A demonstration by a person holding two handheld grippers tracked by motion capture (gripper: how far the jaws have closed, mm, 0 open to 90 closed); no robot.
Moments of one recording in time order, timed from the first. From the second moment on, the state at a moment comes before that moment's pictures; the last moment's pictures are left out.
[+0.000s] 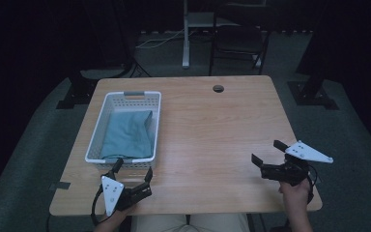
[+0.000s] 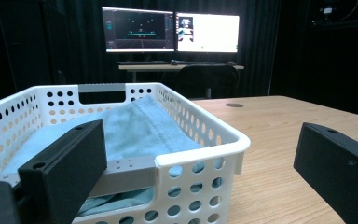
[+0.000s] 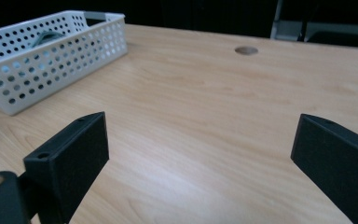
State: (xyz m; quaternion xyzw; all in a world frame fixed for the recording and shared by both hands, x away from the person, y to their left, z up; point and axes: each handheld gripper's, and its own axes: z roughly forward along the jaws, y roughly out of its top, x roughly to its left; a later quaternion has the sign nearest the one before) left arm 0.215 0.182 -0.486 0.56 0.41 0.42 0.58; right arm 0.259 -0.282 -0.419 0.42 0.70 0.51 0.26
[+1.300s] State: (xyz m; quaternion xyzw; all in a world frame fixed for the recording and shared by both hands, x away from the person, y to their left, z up) left arm 0.213 0.183 -0.487 0.56 0.40 0.43 0.59; right arm 0.244 -0.288 -0.471 0.46 0.67 0.47 0.33
